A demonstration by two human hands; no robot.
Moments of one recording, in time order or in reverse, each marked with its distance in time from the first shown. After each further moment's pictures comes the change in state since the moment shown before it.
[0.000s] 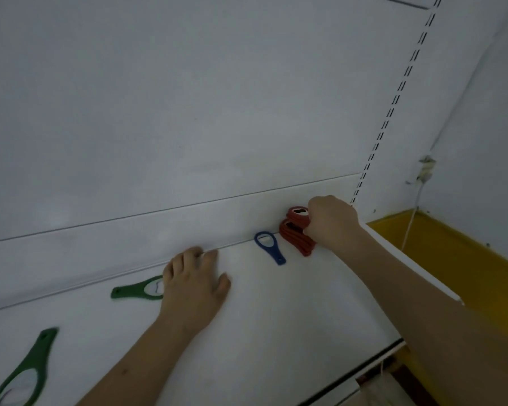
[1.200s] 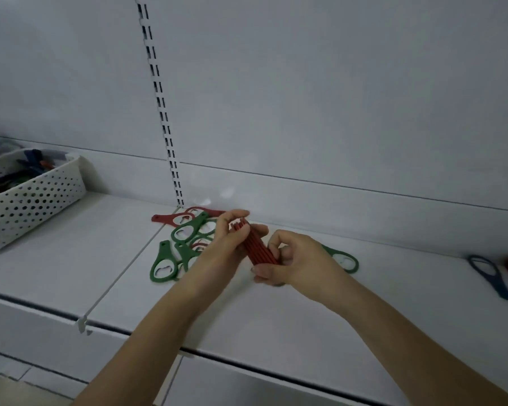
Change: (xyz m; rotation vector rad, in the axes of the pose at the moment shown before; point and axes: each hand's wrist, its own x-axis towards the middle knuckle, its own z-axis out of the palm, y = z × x) left_hand -0.166 -0.167 -0.163 -1.528 0.296 -0.405; right_hand -0.180 -0.302 -0.011 1.331 -0.733 -0.714
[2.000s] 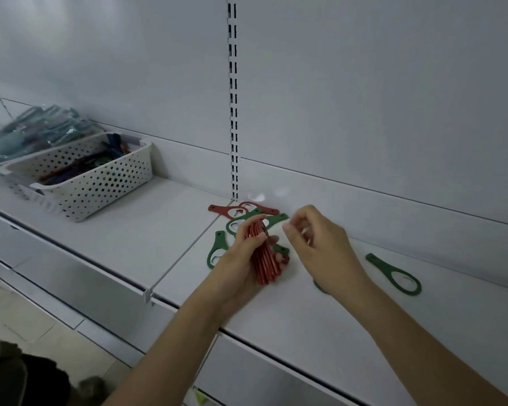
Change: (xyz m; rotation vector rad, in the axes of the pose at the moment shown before) left_hand -0.025 -0.006 -0.045 -0.300 0.100 -0.049; right_hand 0.042 -0.015 0.044 -0.481 0.216 -0.352
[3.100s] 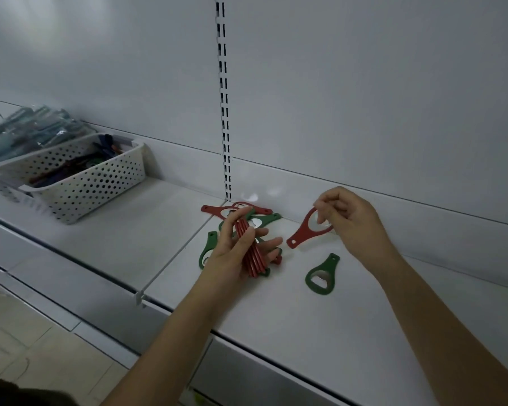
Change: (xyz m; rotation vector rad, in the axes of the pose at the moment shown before) left_hand 0.000 0.003 0.004 0.109 0.116 0.120; right_hand 0.030 0.040 -0.048 0.288 0.048 0.064
